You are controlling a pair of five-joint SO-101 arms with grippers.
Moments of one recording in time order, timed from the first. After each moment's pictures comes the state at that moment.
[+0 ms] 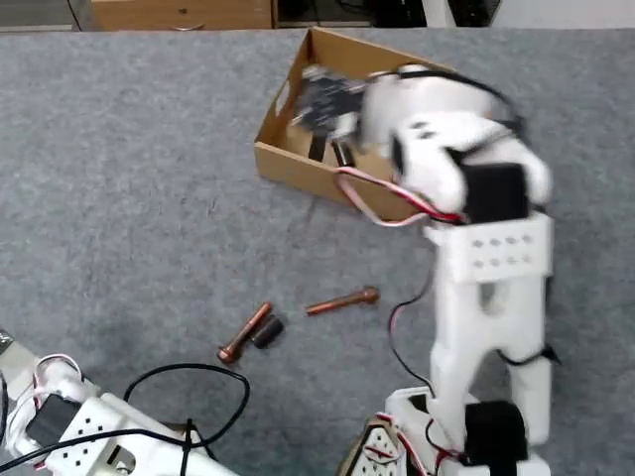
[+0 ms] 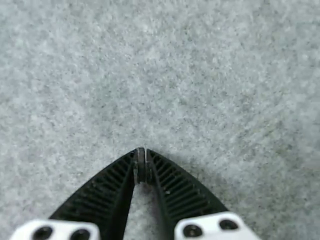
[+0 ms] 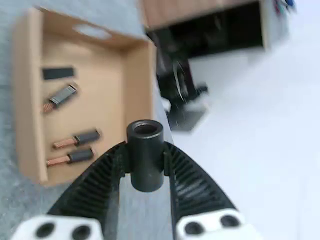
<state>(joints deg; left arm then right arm) -65.8 -93.9 95.4 65.5 -18.7 -6.7 -22.5 -6.6 67.7 58.9</state>
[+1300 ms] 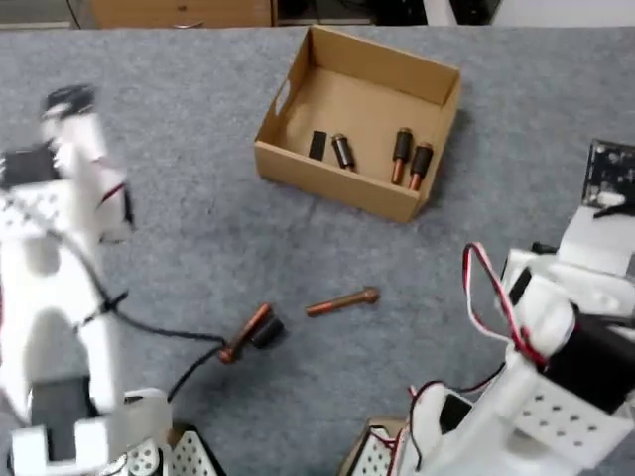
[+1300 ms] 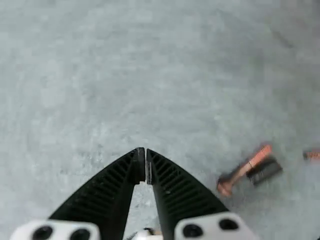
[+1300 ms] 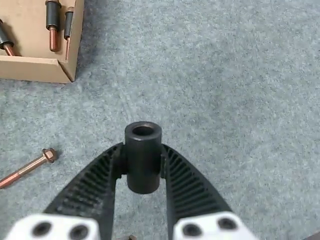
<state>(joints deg) -10.4 -9.8 -3.5 98.7 -16.1 28.4 -52.8 13.8 100.1 5.3</state>
